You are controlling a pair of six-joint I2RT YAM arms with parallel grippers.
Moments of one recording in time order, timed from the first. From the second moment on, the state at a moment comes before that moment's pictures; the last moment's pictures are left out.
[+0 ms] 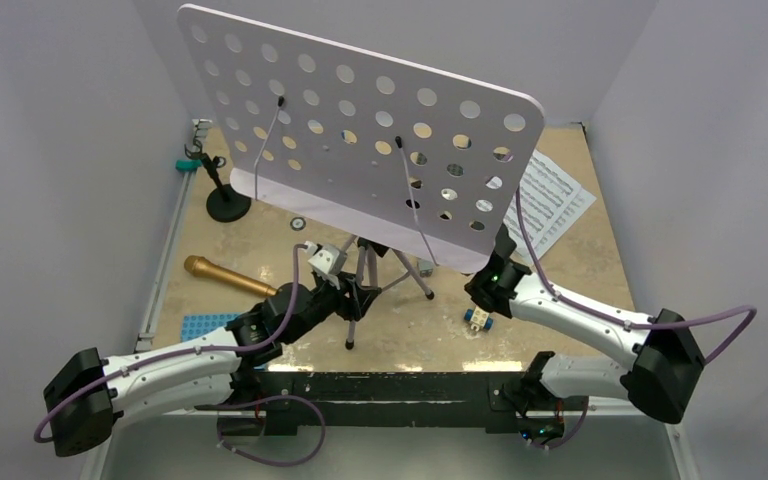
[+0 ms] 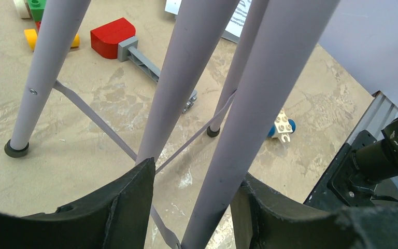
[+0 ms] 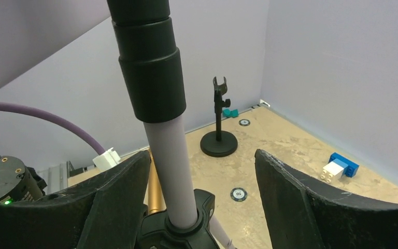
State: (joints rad) left arm -1.02 0.82 0.32 0.33 -0.23 -0.40; right arm 0.89 1.18 0.81 0.69 -0.14 0.13
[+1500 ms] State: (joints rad) left arm -1.02 0.85 0.17 0.78 -0.27 -0.27; right arm 0.74 1.10 0.81 0.62 -0.44 0.17
